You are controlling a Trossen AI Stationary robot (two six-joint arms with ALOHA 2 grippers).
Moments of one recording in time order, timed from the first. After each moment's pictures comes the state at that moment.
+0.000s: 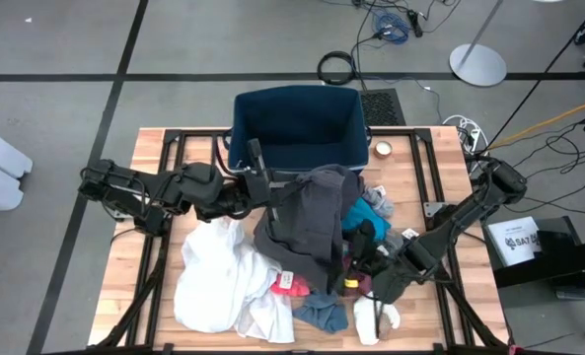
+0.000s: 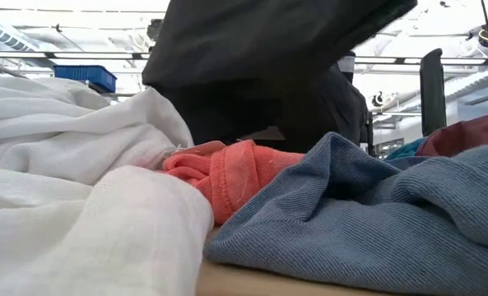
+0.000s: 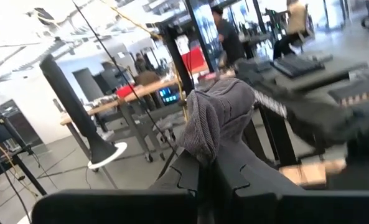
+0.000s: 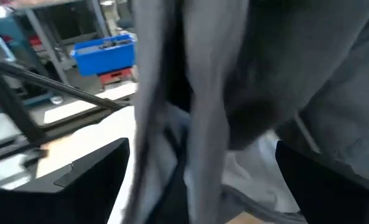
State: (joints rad) left arm -0.27 1.50 1.70 -0.07 -0.52 0.45; right arm 0.66 1.49 1.10 -0.17 1.02 0.67
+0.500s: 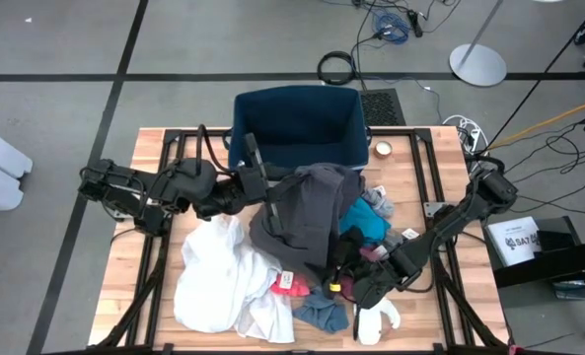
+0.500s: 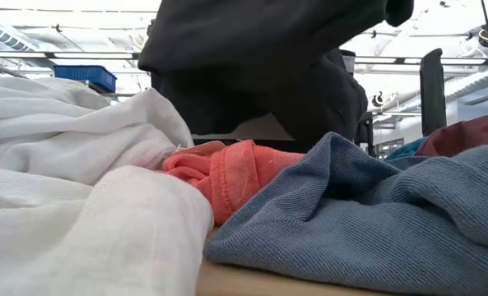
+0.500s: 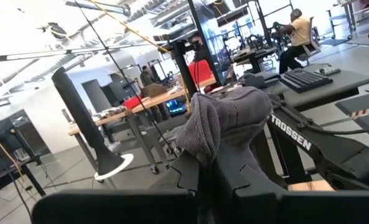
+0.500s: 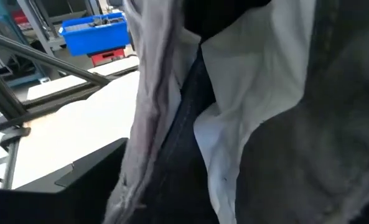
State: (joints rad) left arm -0.27 1.50 1.71 -0.02 -0.53 0.50; right arm 0.63 1.61 1.10 -0.14 0.97 0.72
